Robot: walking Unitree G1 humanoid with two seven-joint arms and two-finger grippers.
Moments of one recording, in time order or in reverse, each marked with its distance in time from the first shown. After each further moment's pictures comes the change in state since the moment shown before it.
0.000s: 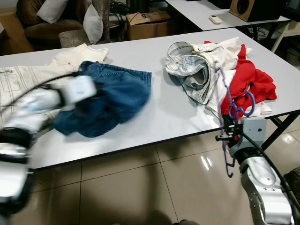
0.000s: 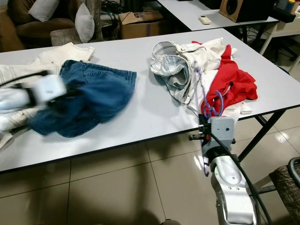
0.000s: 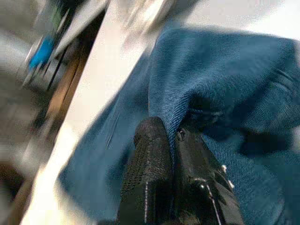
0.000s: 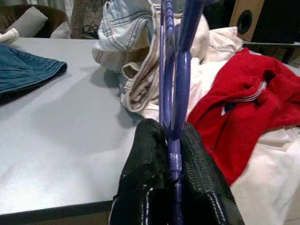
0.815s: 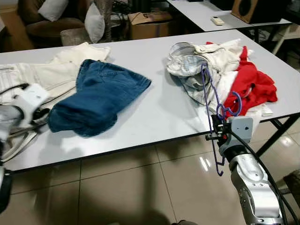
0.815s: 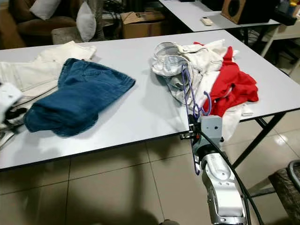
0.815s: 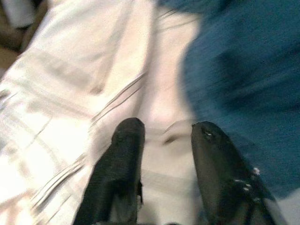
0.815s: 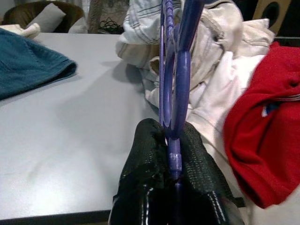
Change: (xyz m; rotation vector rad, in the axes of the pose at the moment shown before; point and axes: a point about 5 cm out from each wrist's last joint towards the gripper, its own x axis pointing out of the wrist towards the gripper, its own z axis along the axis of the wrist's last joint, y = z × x) left arm -0.059 0.004 -0.081 -0.342 0.557 0.250; right arm 0.012 0.015 -0.008 0.027 0.015 0.056
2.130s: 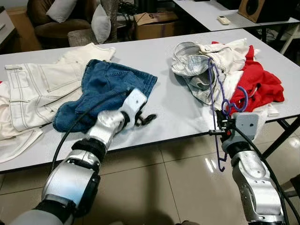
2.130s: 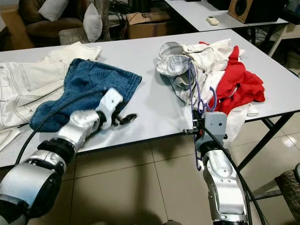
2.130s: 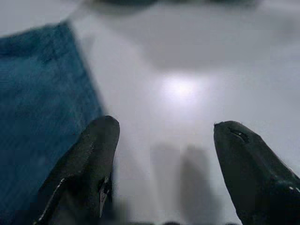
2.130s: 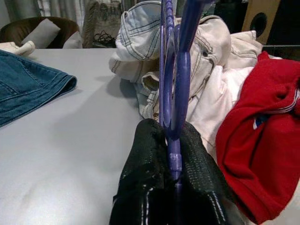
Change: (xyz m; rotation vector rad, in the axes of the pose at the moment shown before) left arm 0.052 -0.206 0.154 -0.190 -0.454 -0.479; right arm 0.002 -0.005 0.011 0.006 -0.043 -0.058
